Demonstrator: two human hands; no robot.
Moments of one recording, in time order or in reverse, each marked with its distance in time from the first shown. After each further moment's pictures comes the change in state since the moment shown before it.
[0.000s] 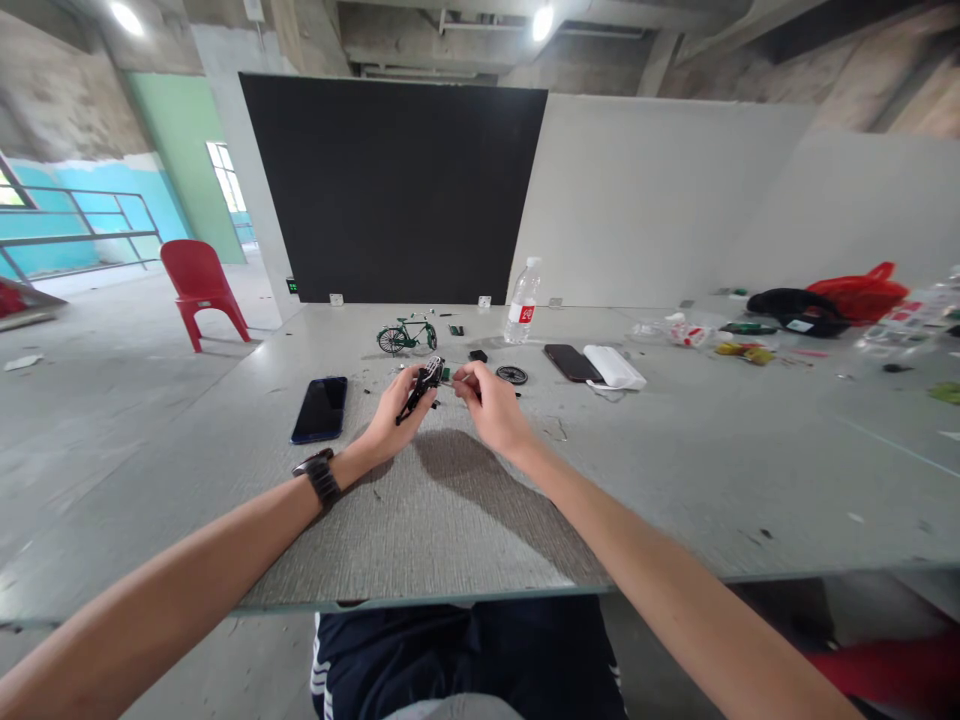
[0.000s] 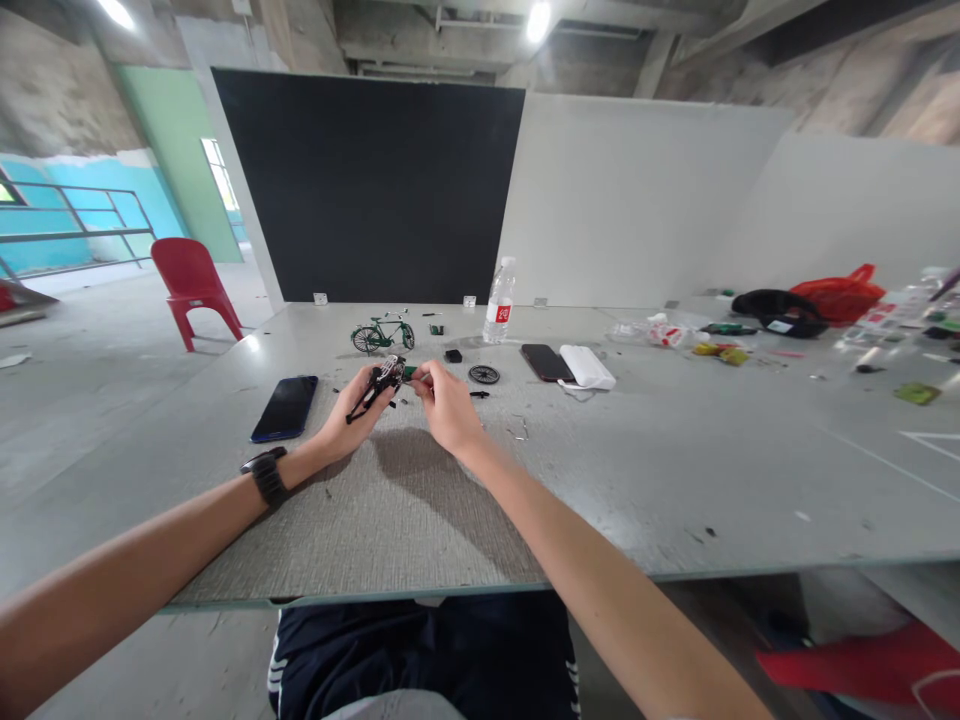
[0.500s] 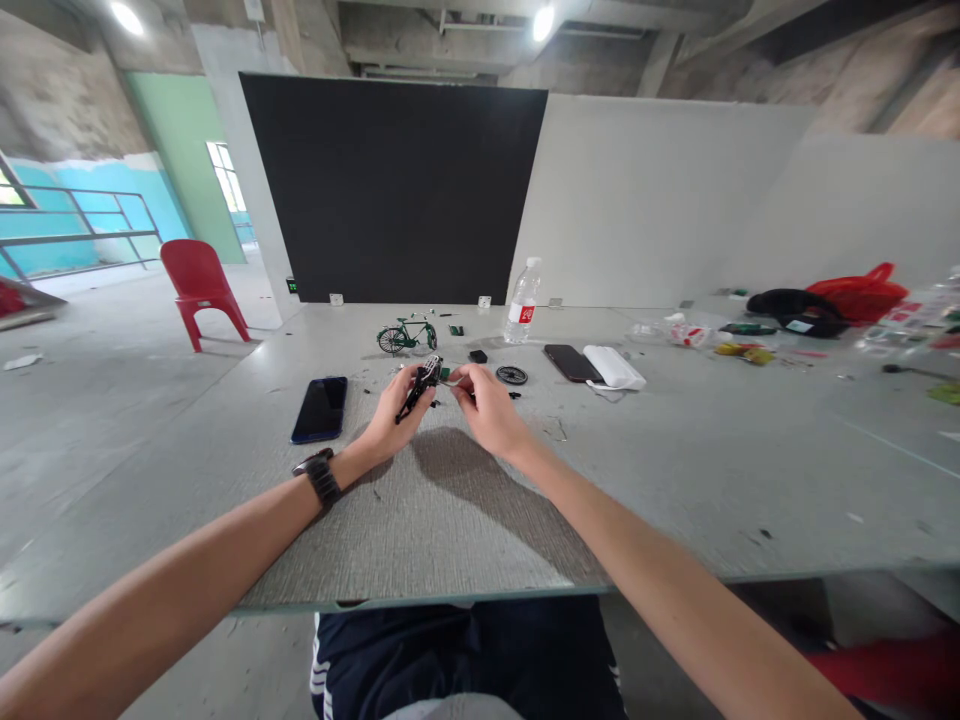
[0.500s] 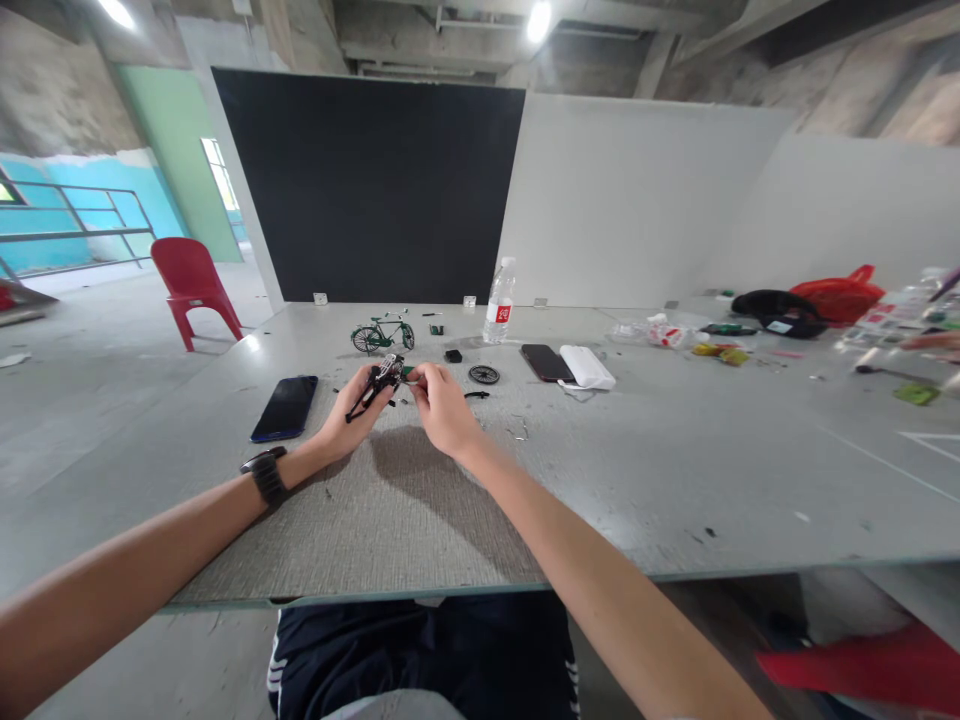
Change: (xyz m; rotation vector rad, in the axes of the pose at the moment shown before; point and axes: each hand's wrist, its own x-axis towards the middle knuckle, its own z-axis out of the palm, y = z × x) left_hand 0.001 0.001 0.000 -0.007 0.023 0.009; right_hand -0.001 0.005 0.004 -0.041 -0.015 -0.087
